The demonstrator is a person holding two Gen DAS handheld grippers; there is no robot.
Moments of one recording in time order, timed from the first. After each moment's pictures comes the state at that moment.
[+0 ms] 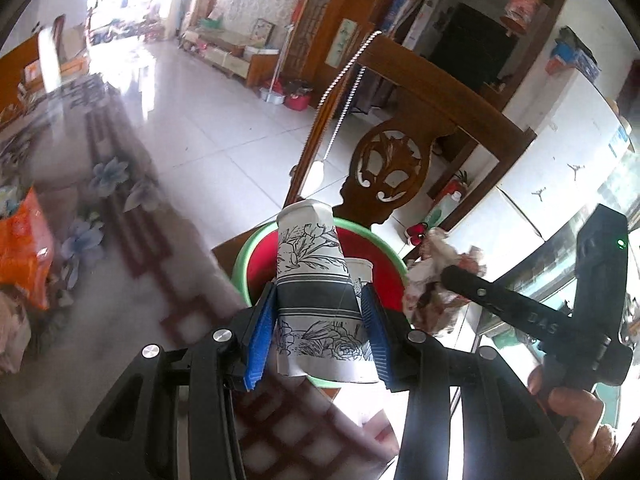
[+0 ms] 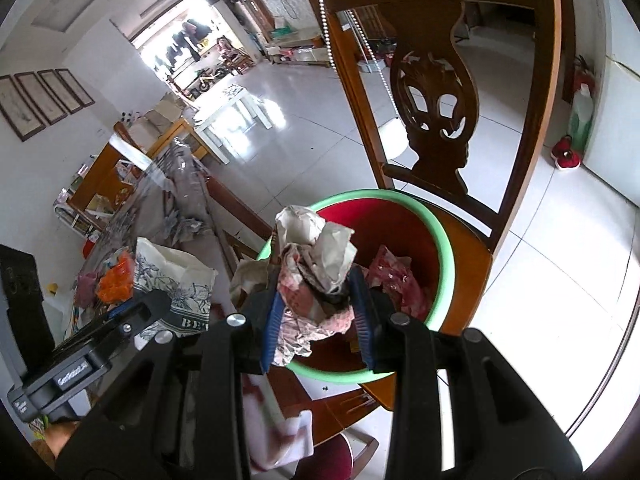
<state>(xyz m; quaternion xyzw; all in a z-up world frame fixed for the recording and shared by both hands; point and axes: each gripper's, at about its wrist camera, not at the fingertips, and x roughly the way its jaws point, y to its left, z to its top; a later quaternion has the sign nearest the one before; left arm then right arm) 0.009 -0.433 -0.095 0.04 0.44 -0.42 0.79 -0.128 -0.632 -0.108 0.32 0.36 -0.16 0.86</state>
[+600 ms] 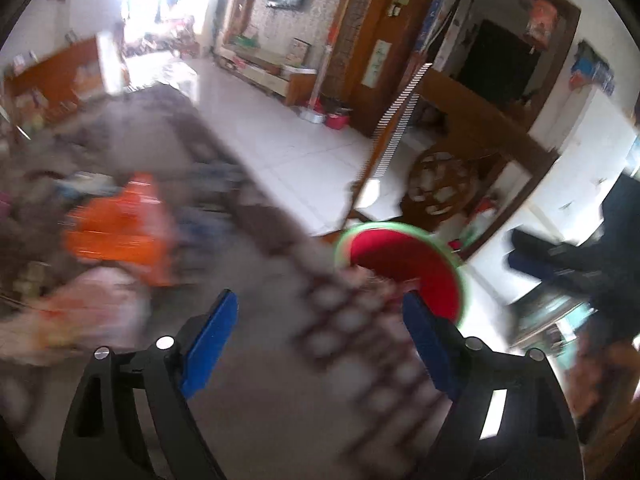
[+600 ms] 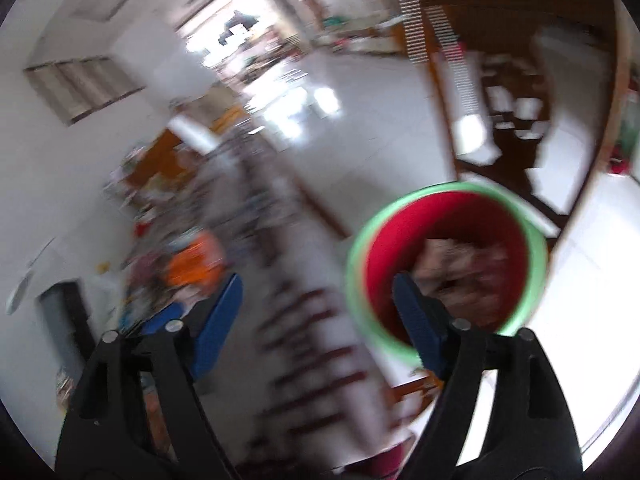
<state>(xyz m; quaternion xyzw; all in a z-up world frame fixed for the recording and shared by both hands) 0.026 -0.318 -0.083 0.06 0.41 -0.35 0.84 -0.097 -0.560 -0.065 0.33 0.35 -0.03 0.87</state>
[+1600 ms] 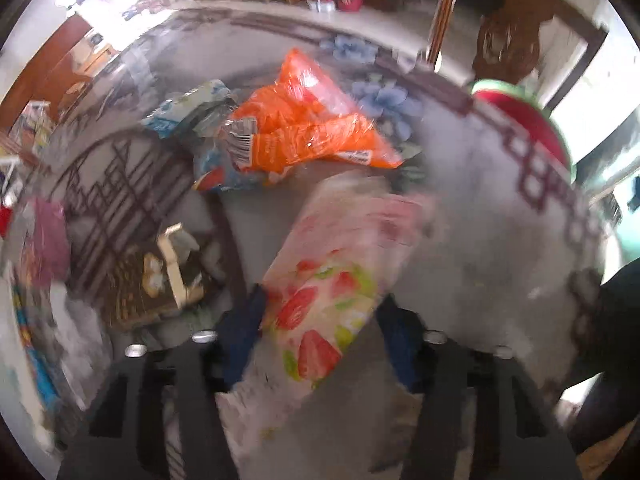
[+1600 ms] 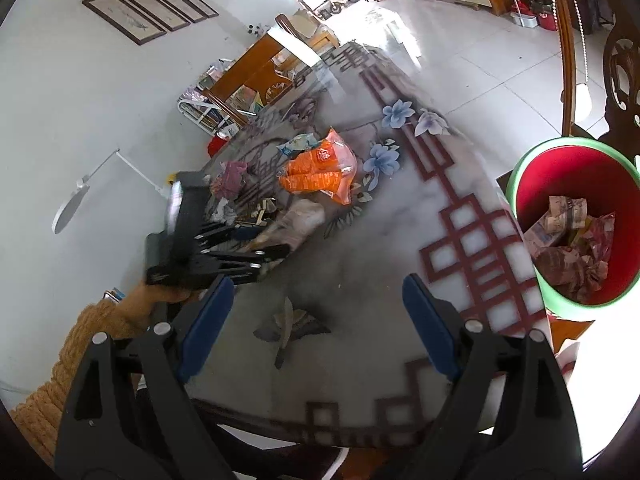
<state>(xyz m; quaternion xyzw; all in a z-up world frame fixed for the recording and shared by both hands) 0.116 -0.219 -0.121 0.24 0.54 -0.32 0.75 -0.065 -0.442 -0.061 0.31 0.42 0.12 0.85</state>
